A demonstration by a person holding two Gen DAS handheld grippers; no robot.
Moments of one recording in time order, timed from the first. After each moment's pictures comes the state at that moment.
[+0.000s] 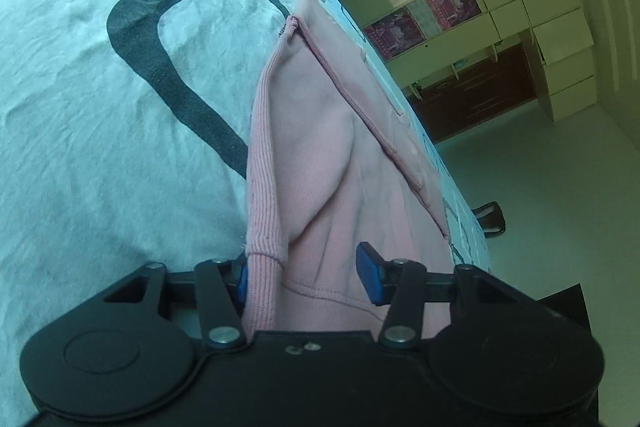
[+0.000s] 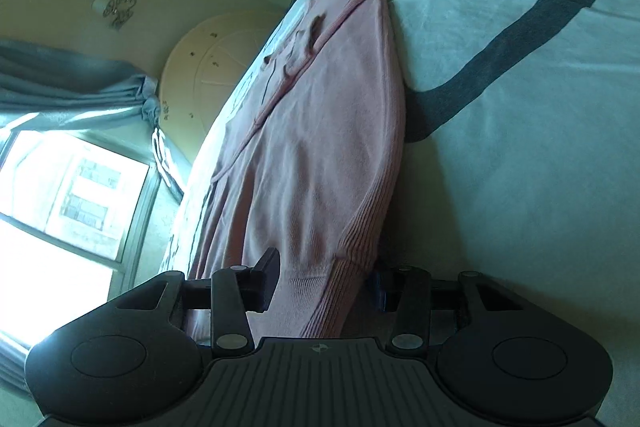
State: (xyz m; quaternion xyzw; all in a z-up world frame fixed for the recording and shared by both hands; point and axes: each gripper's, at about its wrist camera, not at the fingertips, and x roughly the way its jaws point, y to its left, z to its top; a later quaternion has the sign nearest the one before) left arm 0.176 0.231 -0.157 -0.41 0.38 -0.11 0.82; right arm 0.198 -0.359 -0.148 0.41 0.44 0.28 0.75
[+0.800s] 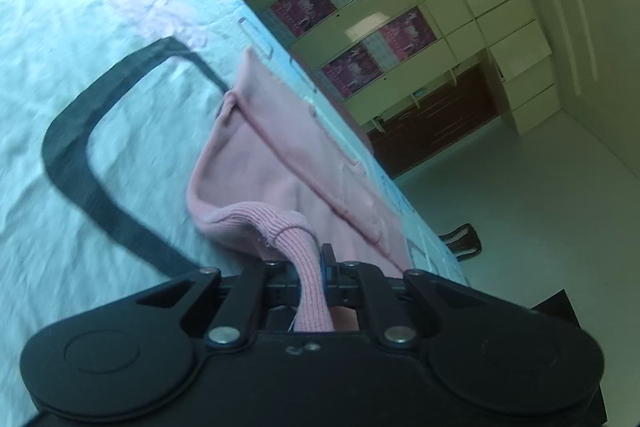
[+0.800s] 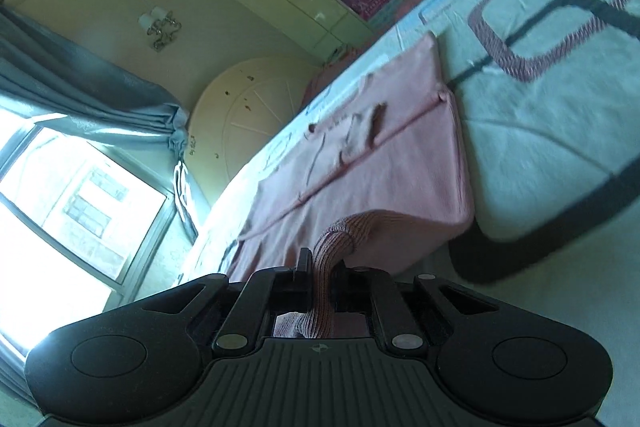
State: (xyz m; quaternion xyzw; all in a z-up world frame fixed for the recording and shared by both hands) left arm 0.209 0.245 -0.109 -0.40 0.29 -0.15 0.85; right arm 0.234 -0.361 -0.074 0.37 0.32 0.27 0.83
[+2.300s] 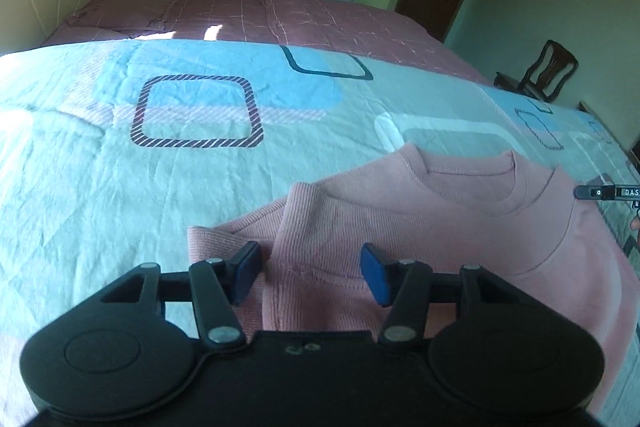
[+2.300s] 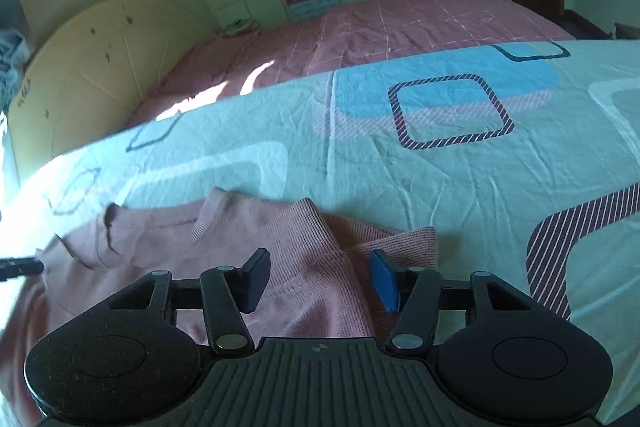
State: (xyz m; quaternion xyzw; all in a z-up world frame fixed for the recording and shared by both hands) left arm 0.591 0.207 -0.131 -0.04 0.42 -0.16 0.89; right arm 0.595 -0.280 -0.117 0.11 0.42 0.13 0.89
